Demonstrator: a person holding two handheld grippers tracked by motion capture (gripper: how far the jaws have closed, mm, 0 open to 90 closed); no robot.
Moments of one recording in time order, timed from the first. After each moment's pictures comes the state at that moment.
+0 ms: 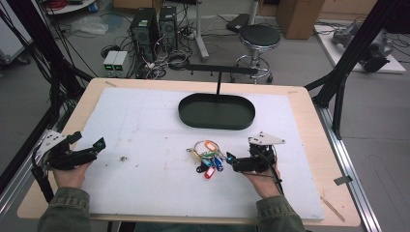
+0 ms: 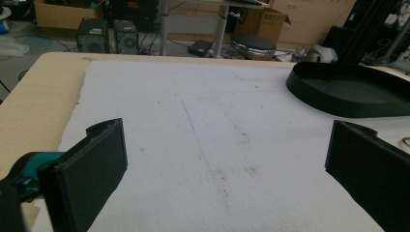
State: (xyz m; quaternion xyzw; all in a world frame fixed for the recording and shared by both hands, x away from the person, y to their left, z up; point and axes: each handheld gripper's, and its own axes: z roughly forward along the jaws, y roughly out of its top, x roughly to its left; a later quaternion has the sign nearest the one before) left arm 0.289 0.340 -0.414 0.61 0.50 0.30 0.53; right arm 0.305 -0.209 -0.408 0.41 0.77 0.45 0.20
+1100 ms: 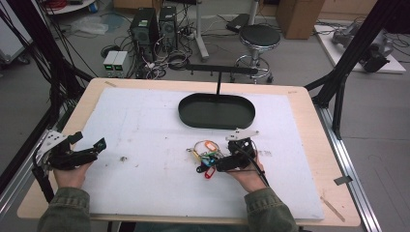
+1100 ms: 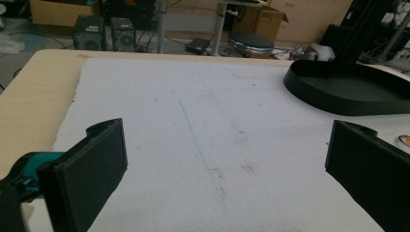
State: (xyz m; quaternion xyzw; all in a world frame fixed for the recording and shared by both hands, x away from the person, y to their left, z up) left arm 0.289 0.339 -0.415 0.61 0.50 0.30 0.54; right arm 0.323 -0.161 -0.411 0.36 0.82 0.41 0.14
